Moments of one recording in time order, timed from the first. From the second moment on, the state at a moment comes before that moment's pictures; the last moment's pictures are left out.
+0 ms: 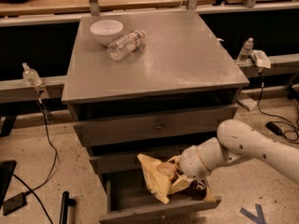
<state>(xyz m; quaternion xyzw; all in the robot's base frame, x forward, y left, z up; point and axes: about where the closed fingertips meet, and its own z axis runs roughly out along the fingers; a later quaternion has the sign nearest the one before) 0.421 -0.057 0.599 -0.63 0.64 0.35 0.25</state>
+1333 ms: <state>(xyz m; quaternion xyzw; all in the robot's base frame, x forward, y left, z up) 0.475 -0.145 0.436 -0.50 0.55 0.54 0.39</state>
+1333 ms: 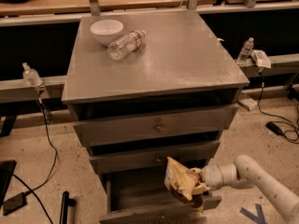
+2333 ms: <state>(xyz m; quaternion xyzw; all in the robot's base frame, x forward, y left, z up) 0.491 -0.133 0.414 -0.48 0.53 0.56 0.42</state>
